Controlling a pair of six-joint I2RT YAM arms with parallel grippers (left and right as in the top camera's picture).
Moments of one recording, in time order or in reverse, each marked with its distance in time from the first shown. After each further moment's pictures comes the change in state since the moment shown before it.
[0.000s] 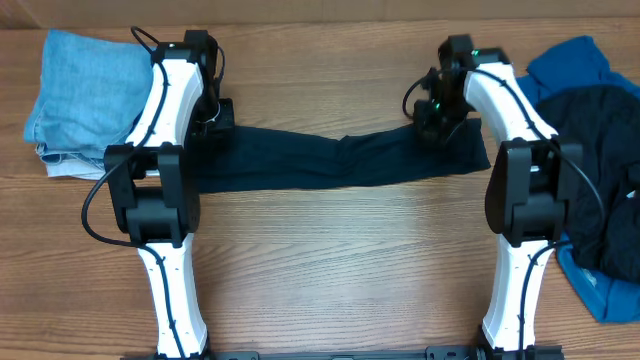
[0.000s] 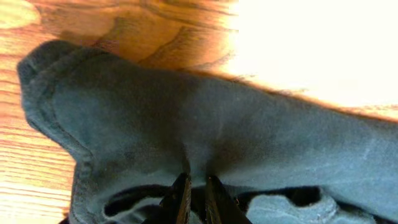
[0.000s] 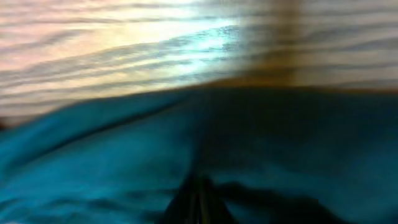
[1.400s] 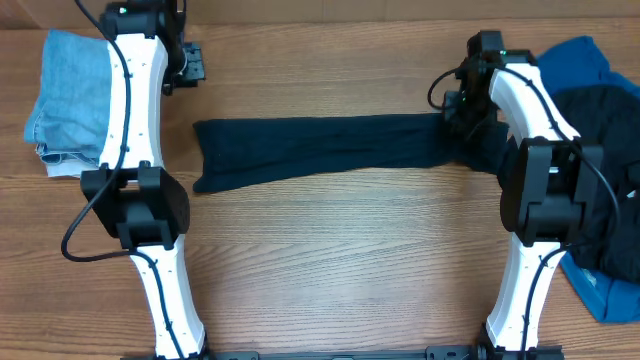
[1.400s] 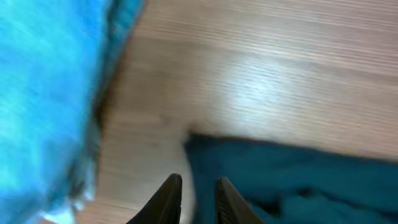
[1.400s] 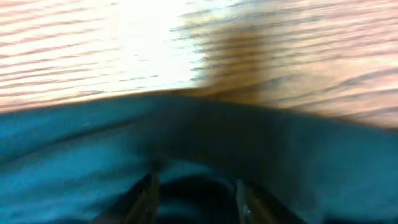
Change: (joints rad) left arm 0.053 -0.024 0.394 -0.111 -0.002 0.028; right arm -0.093 -0.013 0.054 0.053 0.173 0.028
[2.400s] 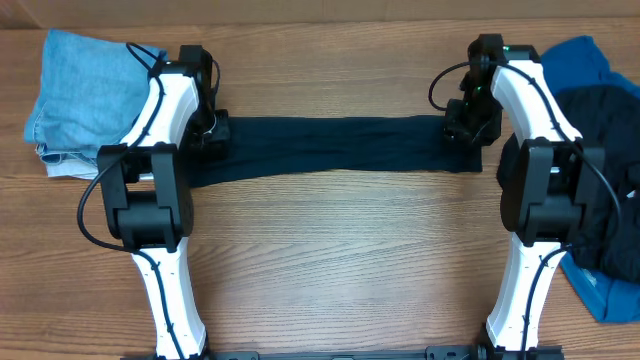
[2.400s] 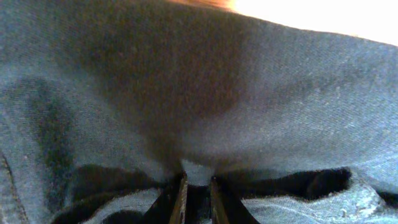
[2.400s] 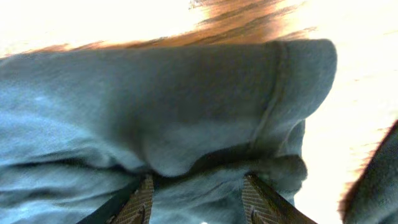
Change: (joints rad) left arm -0.021 -0.019 -0.582 0.283 -0.011 -0.020; right arm -0.006 0.000 0.002 -0.158 0.008 0.078
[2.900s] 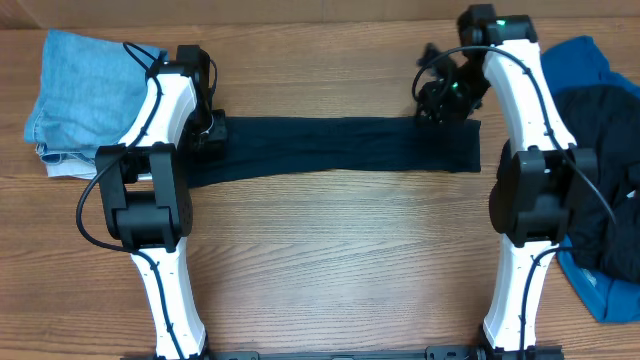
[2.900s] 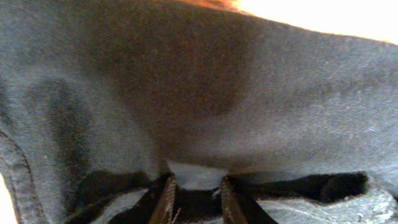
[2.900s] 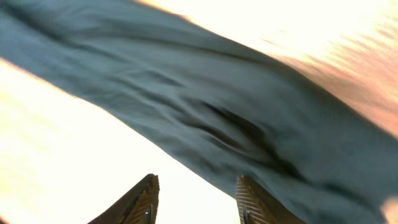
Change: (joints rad) left arm 0.007 0.000 0.000 0.000 -0.025 0.003; right arm 0.089 0.007 0.254 -0.200 -0.317 -0.595
